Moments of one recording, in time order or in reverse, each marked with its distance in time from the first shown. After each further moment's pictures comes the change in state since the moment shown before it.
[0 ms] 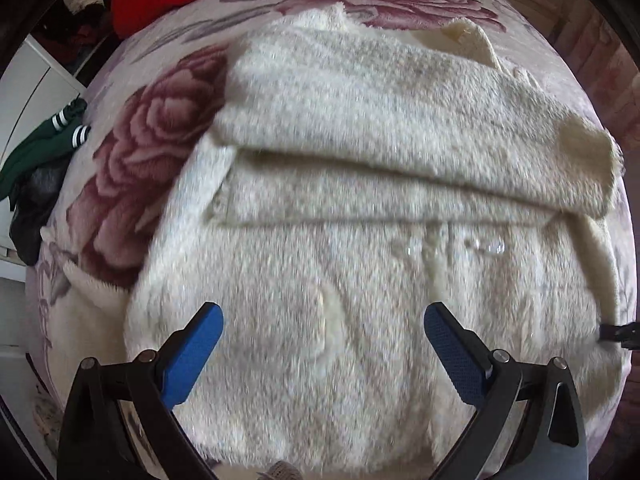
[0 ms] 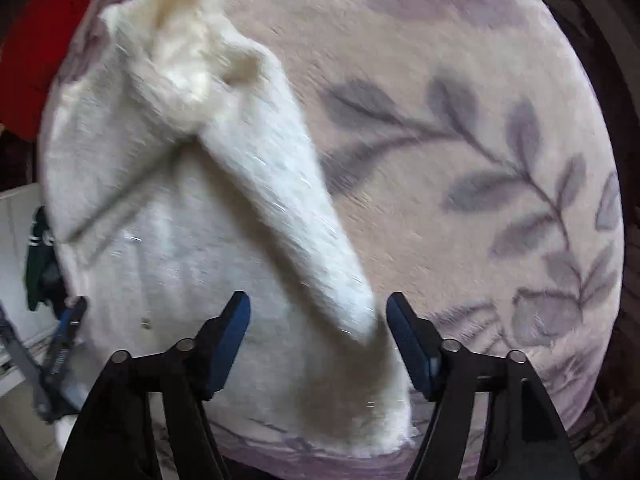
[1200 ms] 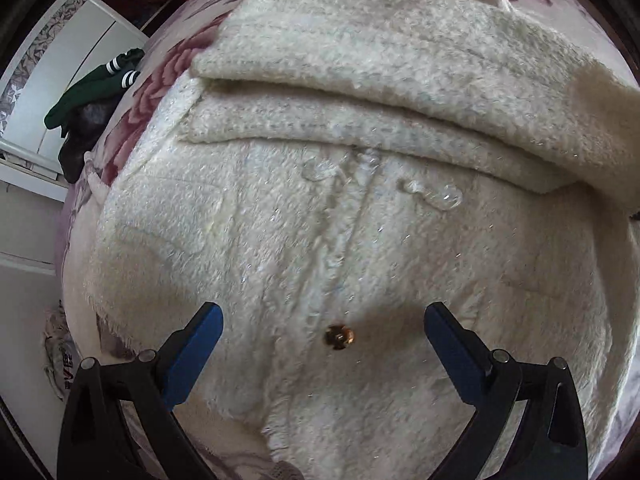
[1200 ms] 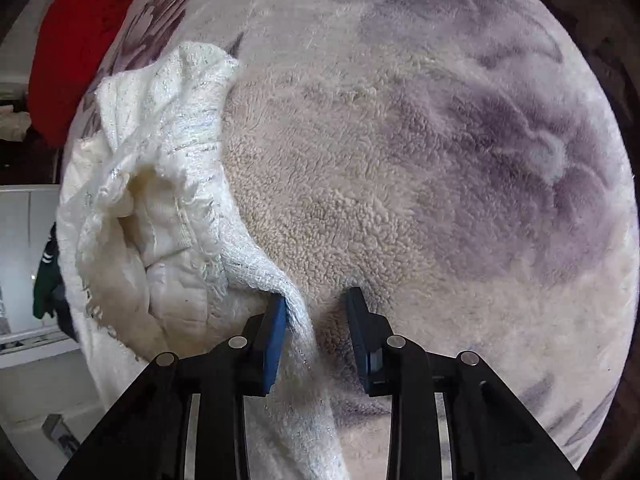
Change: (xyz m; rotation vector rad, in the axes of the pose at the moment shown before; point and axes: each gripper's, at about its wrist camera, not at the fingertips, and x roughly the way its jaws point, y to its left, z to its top) left arm 0.026 -0.110 -0.016 -0.213 0.075 0.255; right arm 0.006 0.033 0.182 -0.152 -0.132 0.200
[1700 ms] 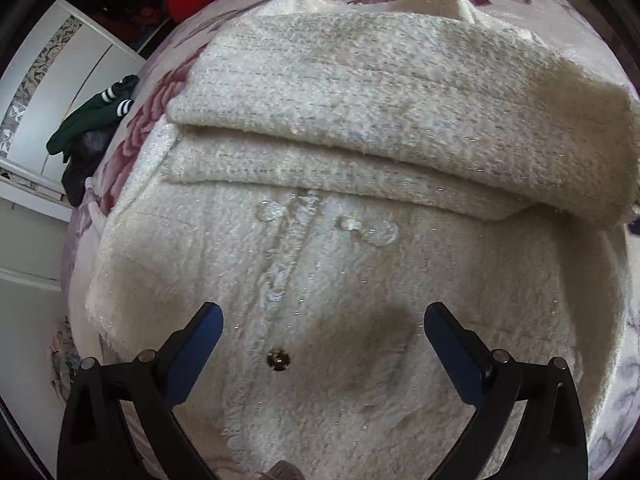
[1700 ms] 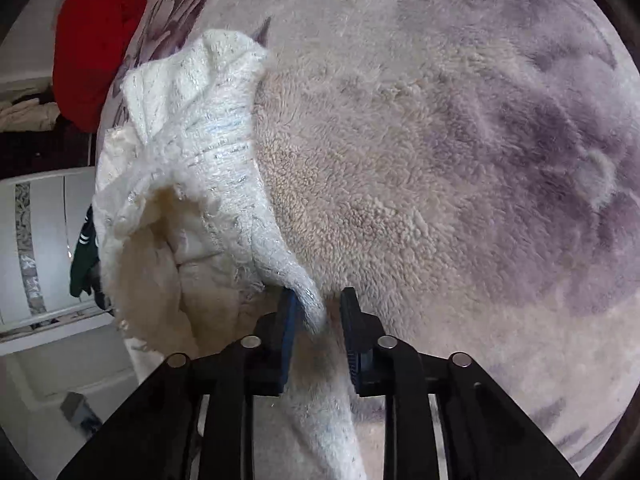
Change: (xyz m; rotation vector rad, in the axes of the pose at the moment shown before) left arm -0.011 -0.038 0.018 0.037 -0.053 0.014; right arm -0.004 -0.006 0.029 0.026 0.106 0.157
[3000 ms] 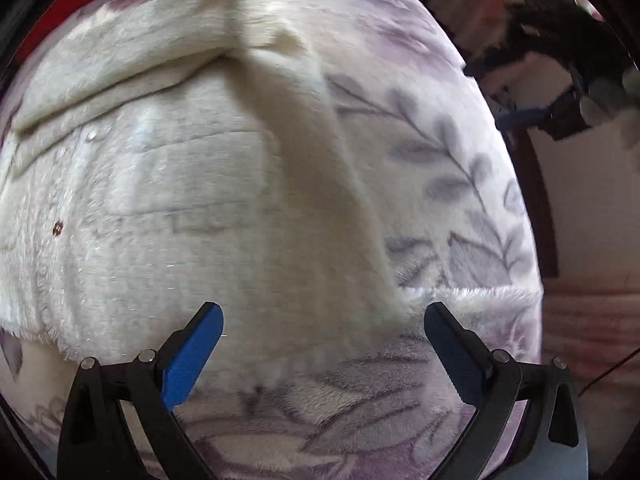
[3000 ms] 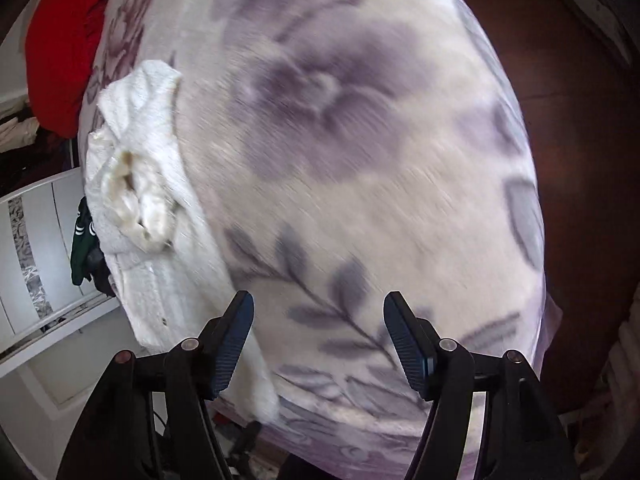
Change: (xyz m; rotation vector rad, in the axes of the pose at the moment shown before) left arm -0.081 -0.114 -0.151 0.373 0.019 -0.479; right arm -0.081 -0.115 -0.059 0.082 0.129 -0.055
